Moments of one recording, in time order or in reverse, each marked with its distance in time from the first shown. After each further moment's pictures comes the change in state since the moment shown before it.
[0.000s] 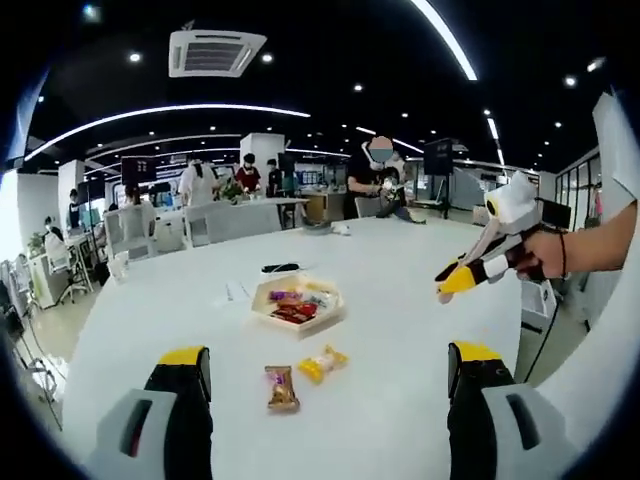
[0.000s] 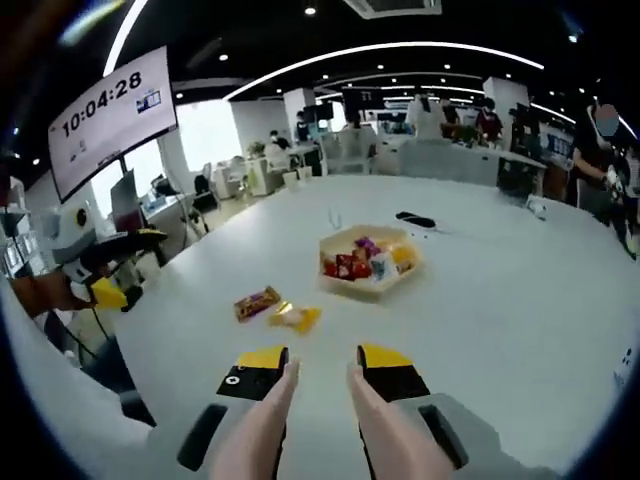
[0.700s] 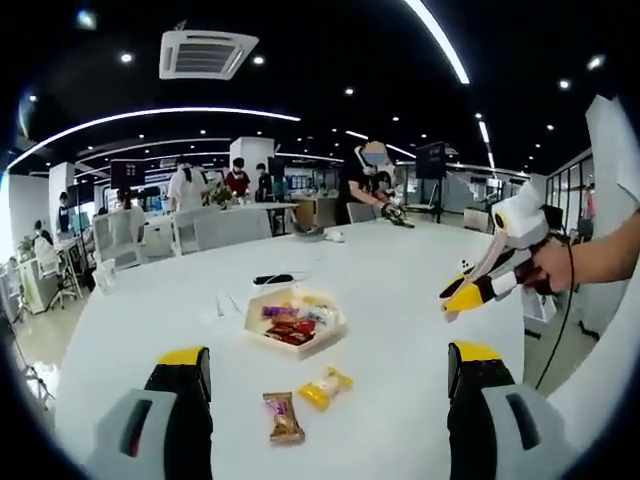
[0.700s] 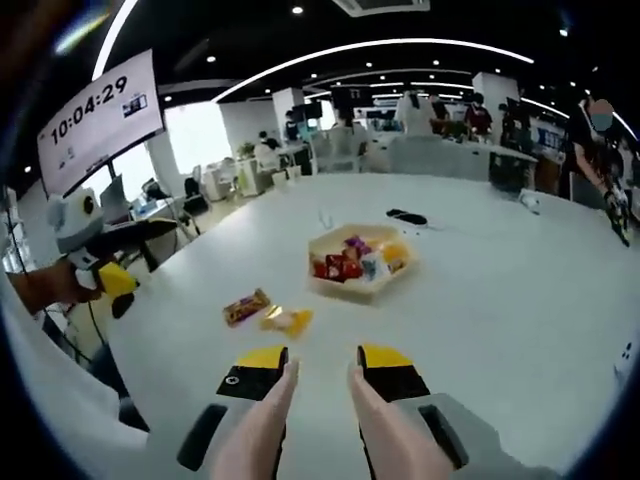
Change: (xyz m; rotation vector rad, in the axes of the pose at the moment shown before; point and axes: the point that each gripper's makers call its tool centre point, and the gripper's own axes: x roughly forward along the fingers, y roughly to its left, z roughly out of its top) left arm 0.033 0.012 0.015 -0.006 -0.009 -0.041; right arm 0.013 -0.009 0.005 0.010 0.009 -0.027
